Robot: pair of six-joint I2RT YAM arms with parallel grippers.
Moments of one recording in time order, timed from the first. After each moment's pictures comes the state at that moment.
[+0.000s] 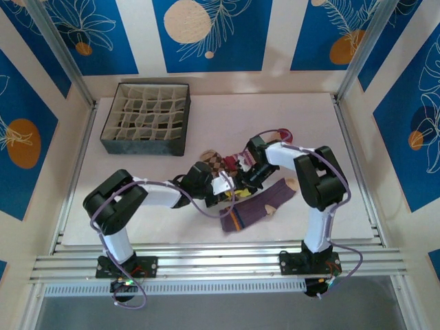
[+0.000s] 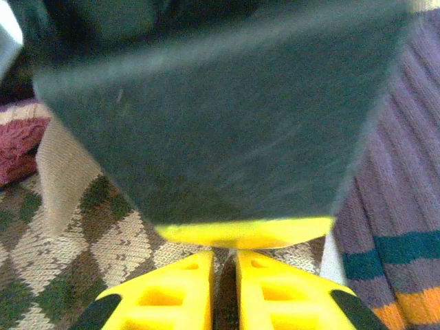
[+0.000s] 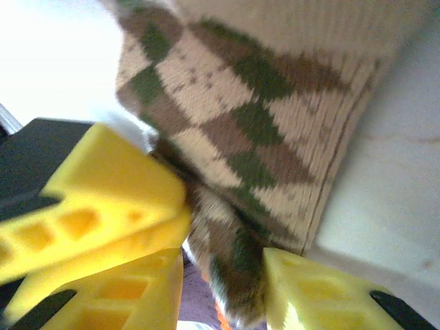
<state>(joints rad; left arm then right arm) -0.78 1.77 0.76 0.29 0.35 0.40 0.42 1.89 1.14 -0.80 -0.74 0.24</state>
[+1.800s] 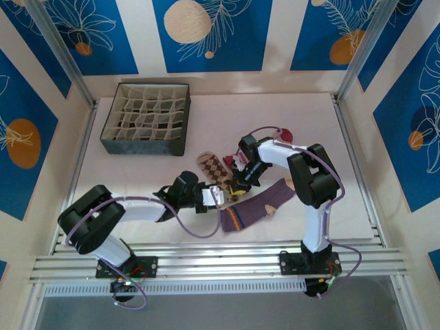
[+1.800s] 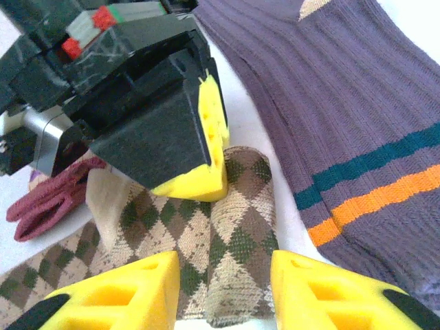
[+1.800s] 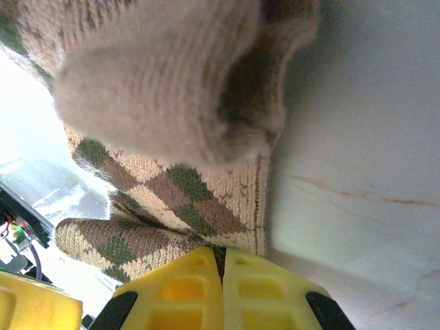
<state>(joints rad) -0.81 1.54 0.53 0.42 0.30 0.69 0.48 1.99 1.26 -0.89 -0.60 0.26</state>
